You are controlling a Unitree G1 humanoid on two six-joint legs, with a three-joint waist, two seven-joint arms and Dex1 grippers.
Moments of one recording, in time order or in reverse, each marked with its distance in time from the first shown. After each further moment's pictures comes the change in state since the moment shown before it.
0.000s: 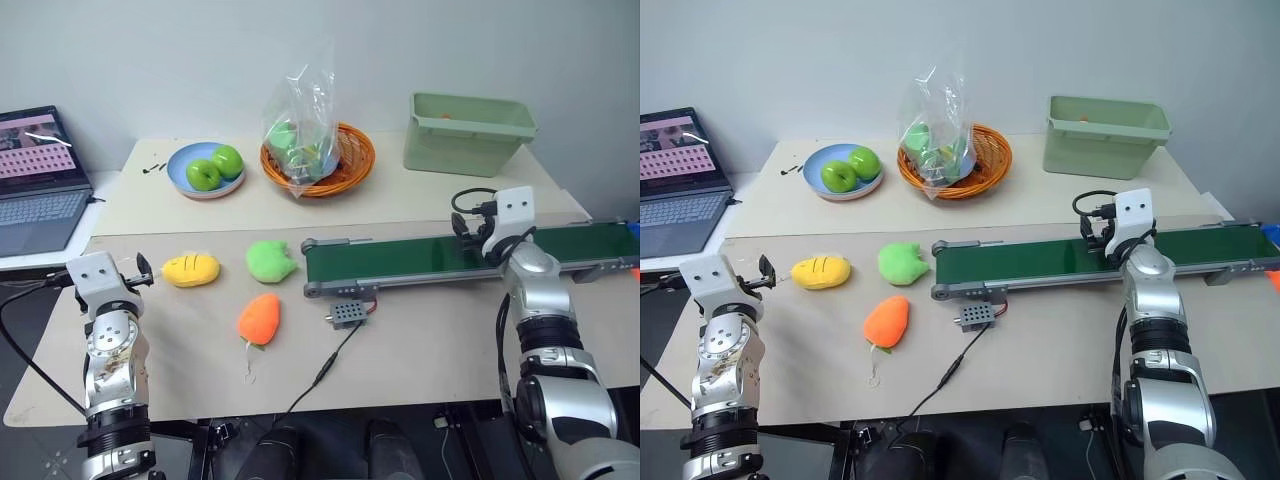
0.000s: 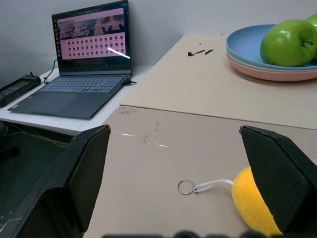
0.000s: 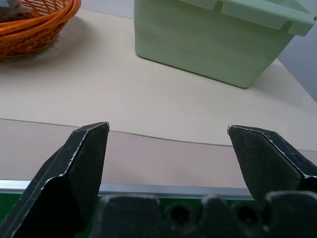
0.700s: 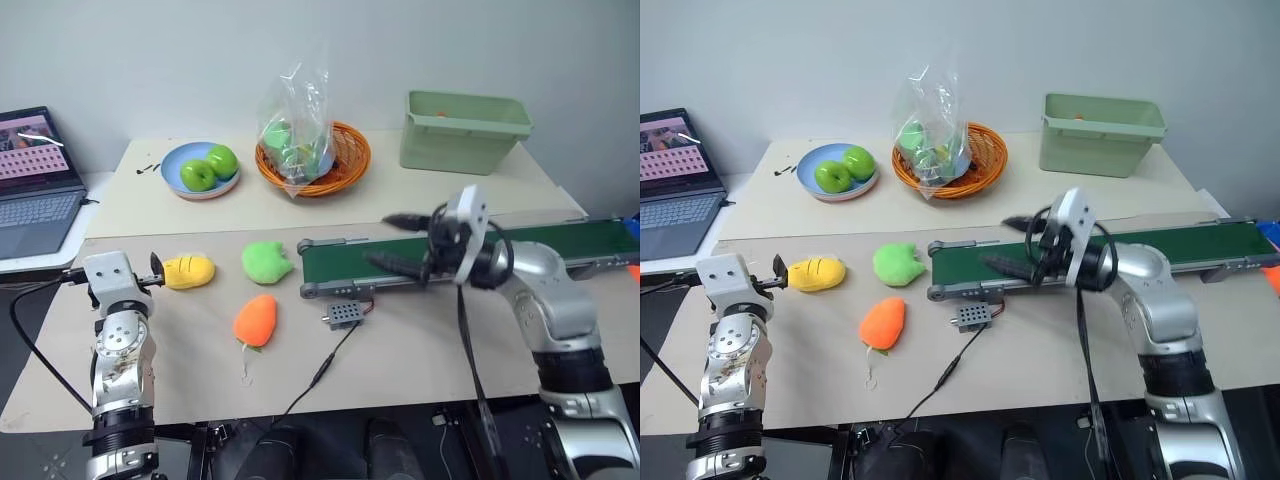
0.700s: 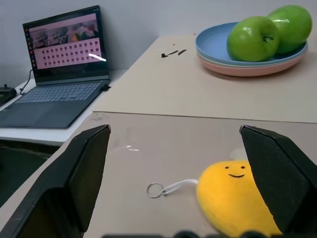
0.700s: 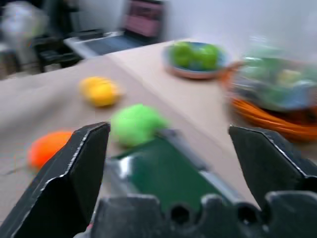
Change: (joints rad) left arm 0.008 -0.006 -0.043 0.001 0.023 -0.027 -0.035; right arm 0.251 -0.117 0.223 -0.896 0.443 0.320 0.798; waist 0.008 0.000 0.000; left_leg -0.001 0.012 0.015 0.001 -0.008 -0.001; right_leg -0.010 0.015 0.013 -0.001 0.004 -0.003
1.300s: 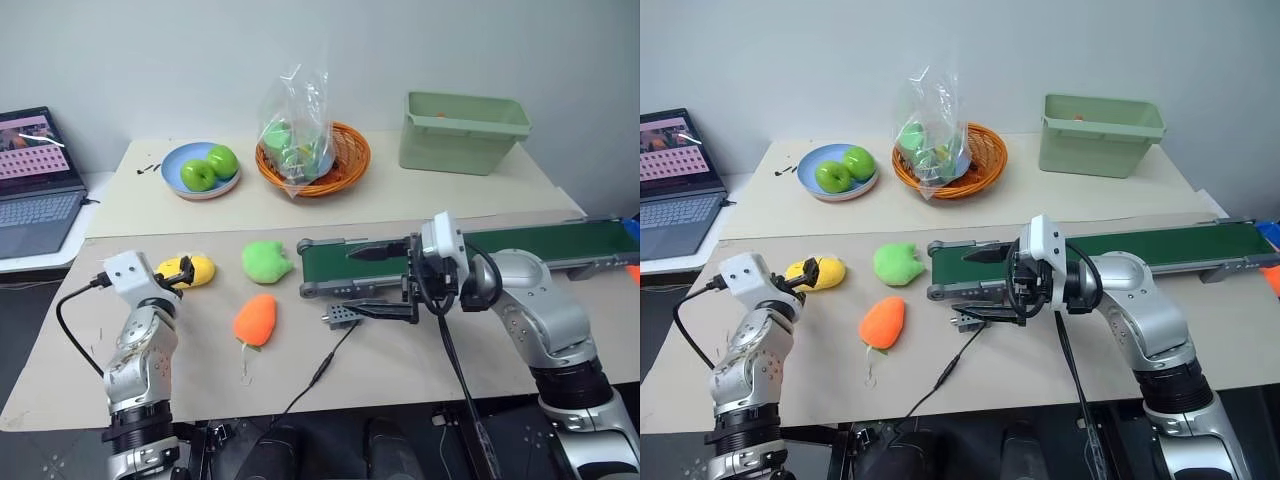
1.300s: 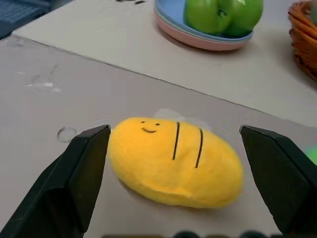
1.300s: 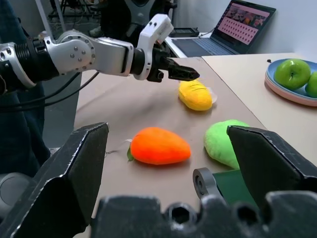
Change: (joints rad) left arm -0.035 -0.028 -0.007 -0.154 -0.223 0.338 -0.056; right arm -0.011 0.001 0.056 -0.065 0.004 0.005 0.034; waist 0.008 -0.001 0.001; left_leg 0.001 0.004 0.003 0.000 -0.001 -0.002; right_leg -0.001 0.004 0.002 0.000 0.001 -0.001
